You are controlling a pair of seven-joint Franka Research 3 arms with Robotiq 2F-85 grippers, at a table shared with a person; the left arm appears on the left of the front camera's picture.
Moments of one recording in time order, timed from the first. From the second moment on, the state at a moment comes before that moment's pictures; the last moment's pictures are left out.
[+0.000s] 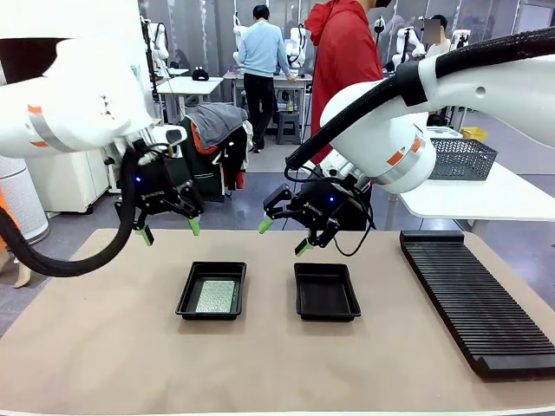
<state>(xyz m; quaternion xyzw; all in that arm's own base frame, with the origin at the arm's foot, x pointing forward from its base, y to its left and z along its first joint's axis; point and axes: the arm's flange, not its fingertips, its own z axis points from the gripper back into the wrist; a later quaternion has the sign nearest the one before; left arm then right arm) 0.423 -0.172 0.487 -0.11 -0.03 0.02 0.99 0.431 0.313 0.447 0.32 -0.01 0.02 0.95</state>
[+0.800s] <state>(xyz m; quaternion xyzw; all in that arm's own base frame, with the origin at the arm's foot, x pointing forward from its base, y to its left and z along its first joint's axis) 0.467 -0.195 0.399 -0.02 -0.06 0.01 1.00 0.430 0.315 0.448 0.32 -0.01 0.03 0.95</state>
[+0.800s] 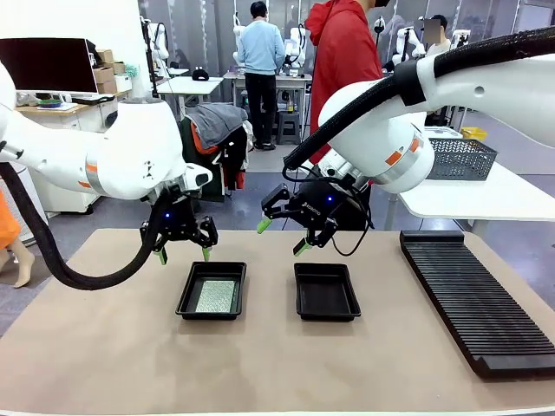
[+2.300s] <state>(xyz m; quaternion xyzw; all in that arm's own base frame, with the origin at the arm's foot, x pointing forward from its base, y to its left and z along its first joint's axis) 0.509 -0.190 0.304 0.01 -0.04 -0.01 1.00 0.431 0.316 0.448 0.32 -0.01 0.03 0.95</state>
